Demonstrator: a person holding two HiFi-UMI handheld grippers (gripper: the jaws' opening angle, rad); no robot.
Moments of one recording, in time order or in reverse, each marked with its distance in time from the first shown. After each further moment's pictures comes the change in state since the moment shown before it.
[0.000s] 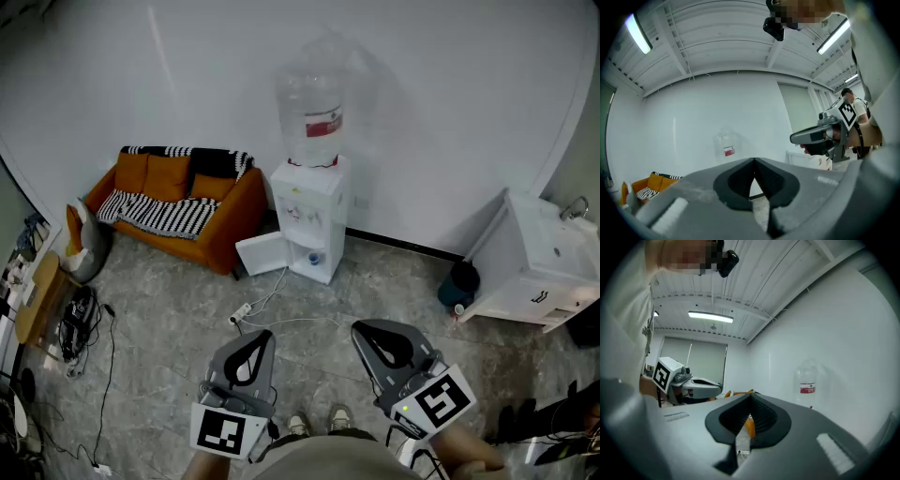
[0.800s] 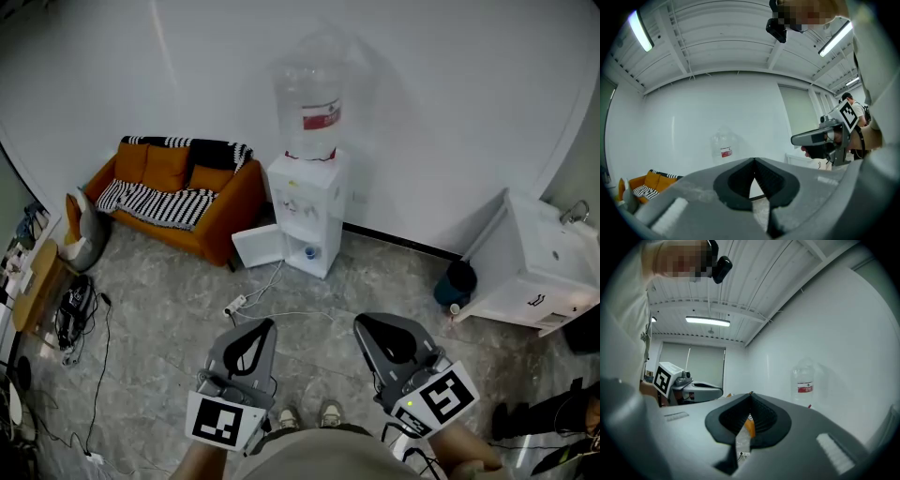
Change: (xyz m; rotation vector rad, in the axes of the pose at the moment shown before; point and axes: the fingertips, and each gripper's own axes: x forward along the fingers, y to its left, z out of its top) left arm 0.022 -0.024 0.009 -0.020 -0.021 -0.001; right arm -0.020 -0.028 0.002 0.048 -0.035 -0.007
